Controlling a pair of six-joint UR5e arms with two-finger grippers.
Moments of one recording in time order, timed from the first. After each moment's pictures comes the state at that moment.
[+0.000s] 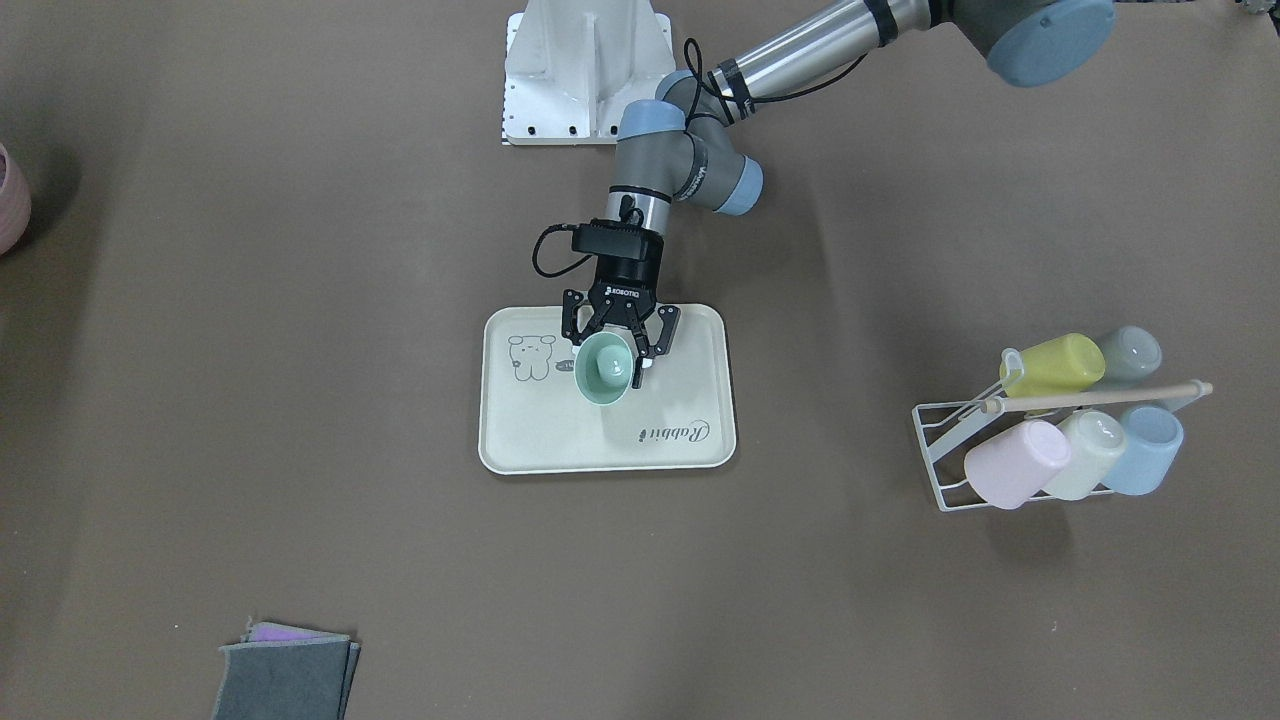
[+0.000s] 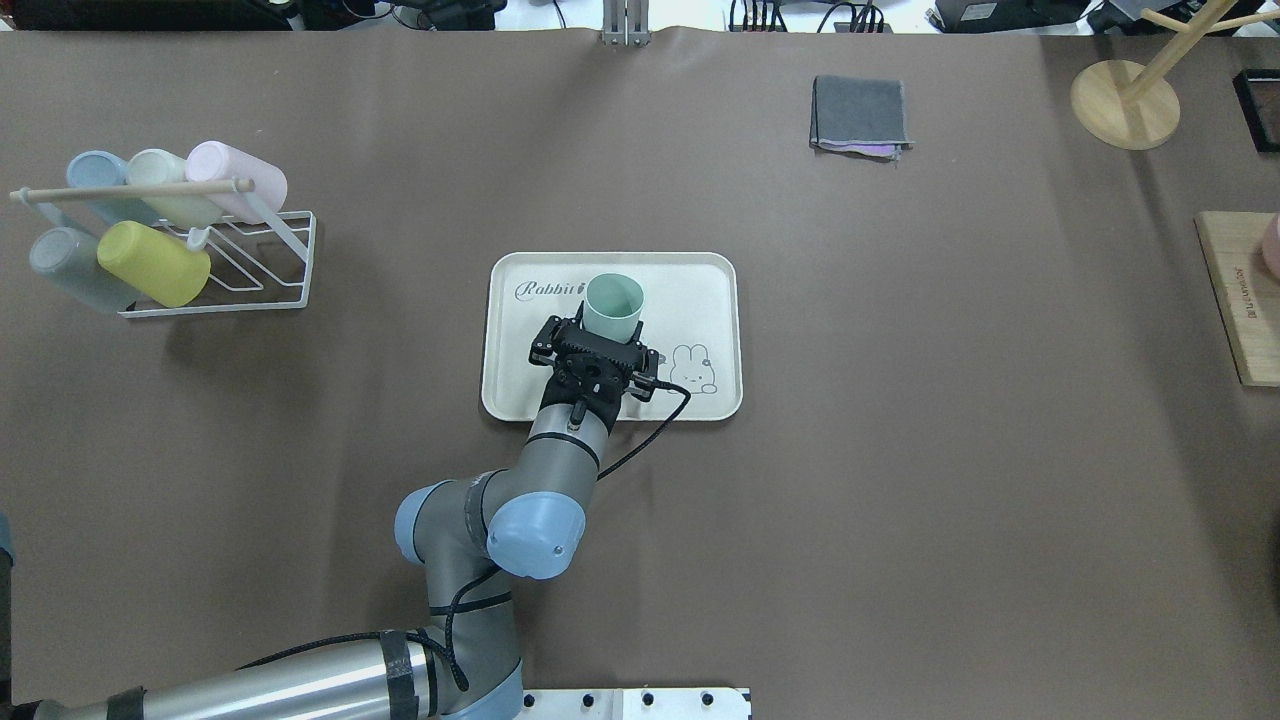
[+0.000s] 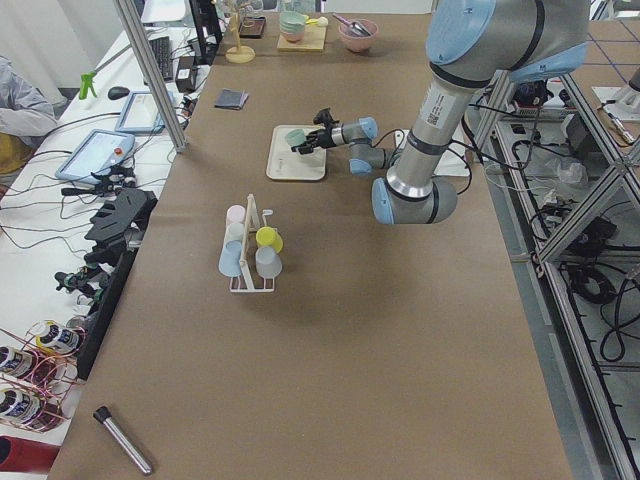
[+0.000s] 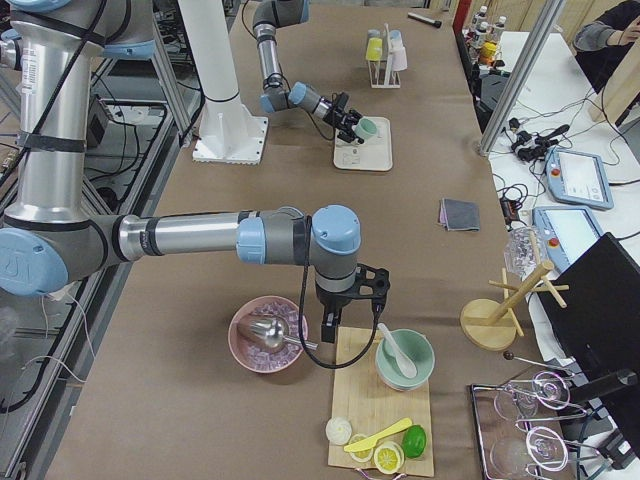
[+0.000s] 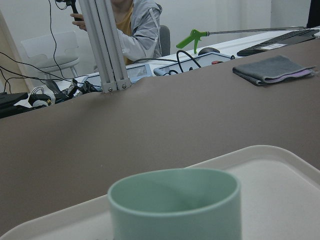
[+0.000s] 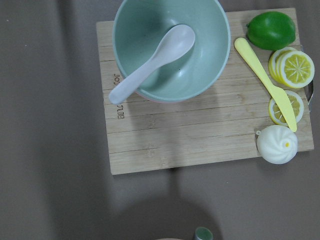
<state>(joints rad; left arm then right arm) -0.25 -2.33 -1.15 -2.55 -0.73 -0.79 1.60 -1.73 1.85 -1.66 2.25 0.15</state>
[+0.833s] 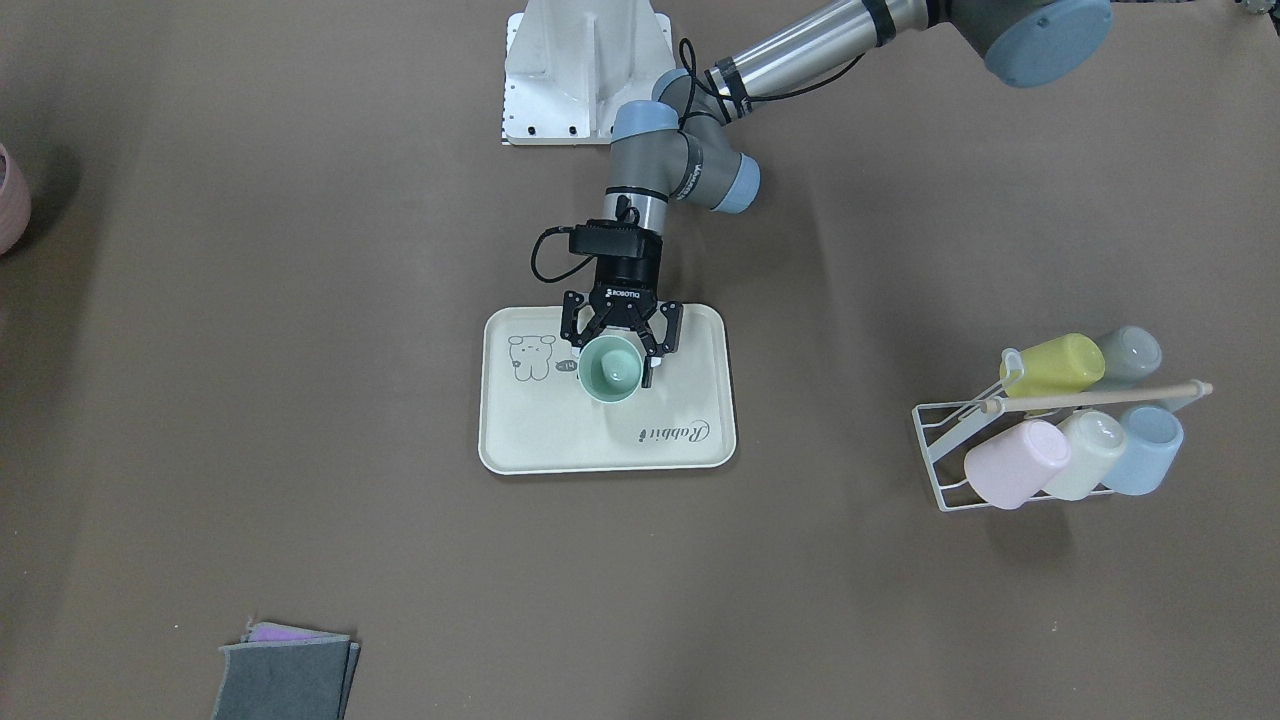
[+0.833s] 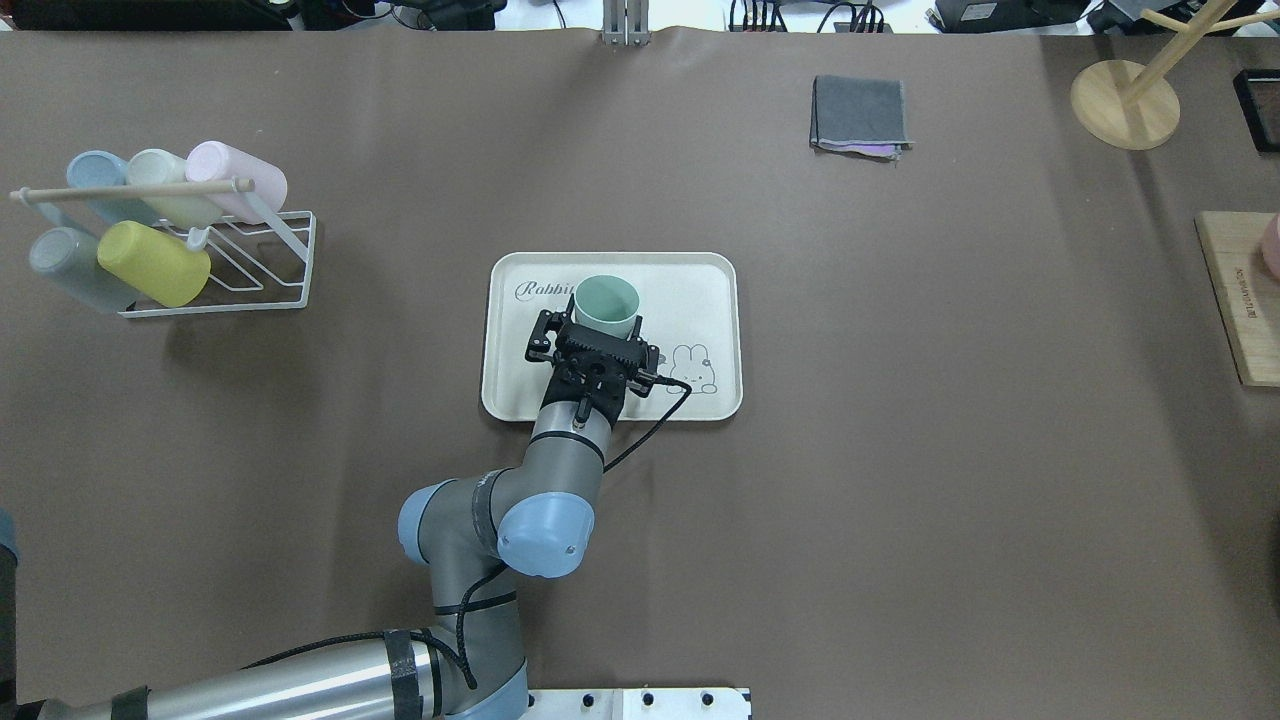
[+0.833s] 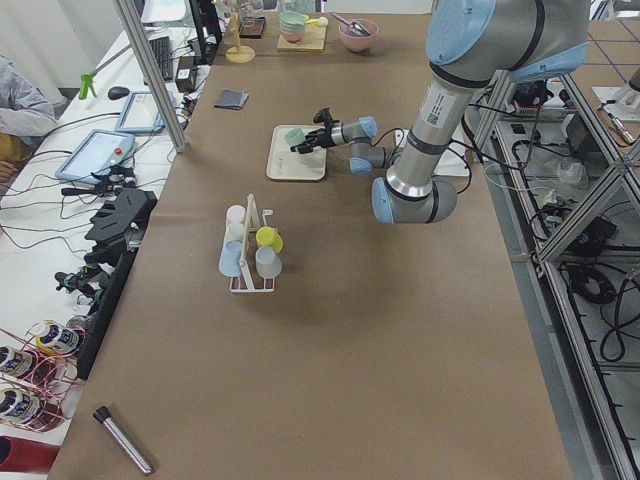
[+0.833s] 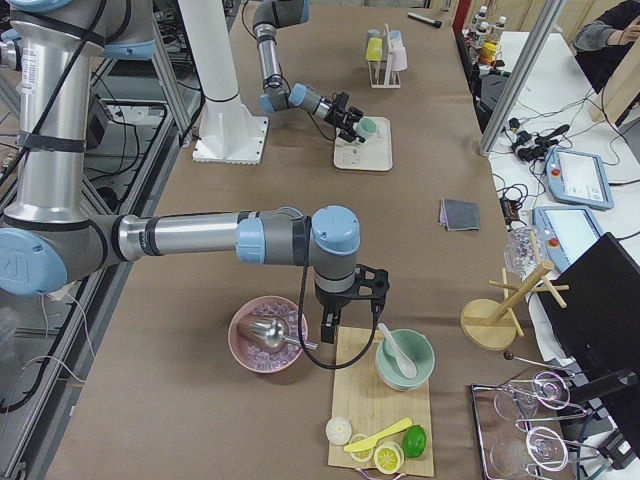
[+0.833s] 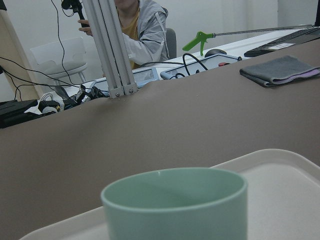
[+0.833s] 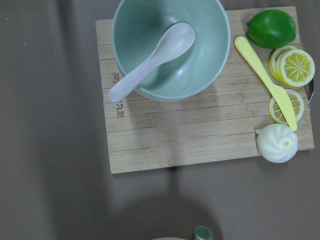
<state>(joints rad) -0.25 -2.34 -1.16 -2.49 -0.67 -0.79 1.60 -1.73 1.85 -1.66 2.25 0.15</state>
